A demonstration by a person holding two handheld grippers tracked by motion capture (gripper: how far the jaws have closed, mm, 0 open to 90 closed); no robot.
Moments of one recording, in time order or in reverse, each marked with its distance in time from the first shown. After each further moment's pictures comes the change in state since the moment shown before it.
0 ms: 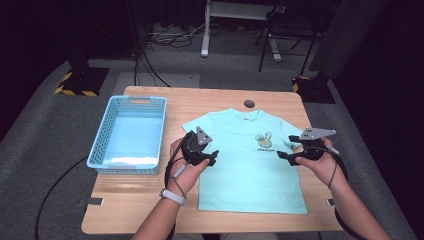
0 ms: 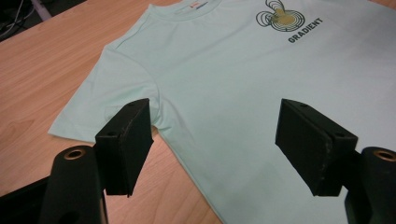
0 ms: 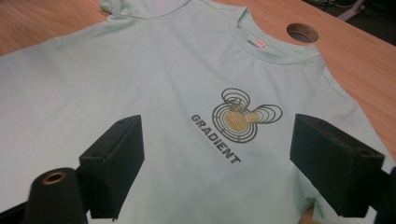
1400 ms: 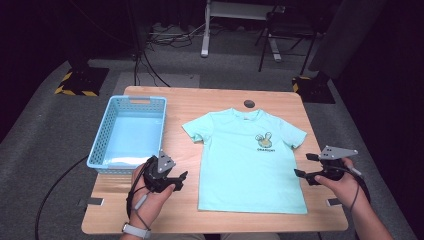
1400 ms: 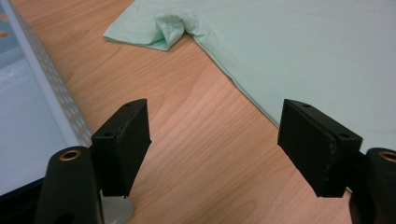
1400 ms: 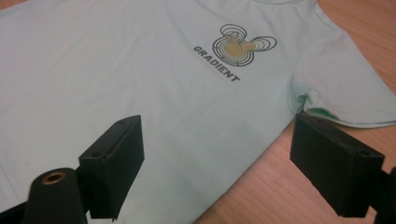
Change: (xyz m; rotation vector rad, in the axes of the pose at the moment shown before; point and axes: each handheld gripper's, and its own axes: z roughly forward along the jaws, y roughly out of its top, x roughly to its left) left arm 0.016 -0.089 -0.075 0.003 0.054 -0.075; right arm 0.008 -0.058 -0.046 0.048 -0.012 0.048
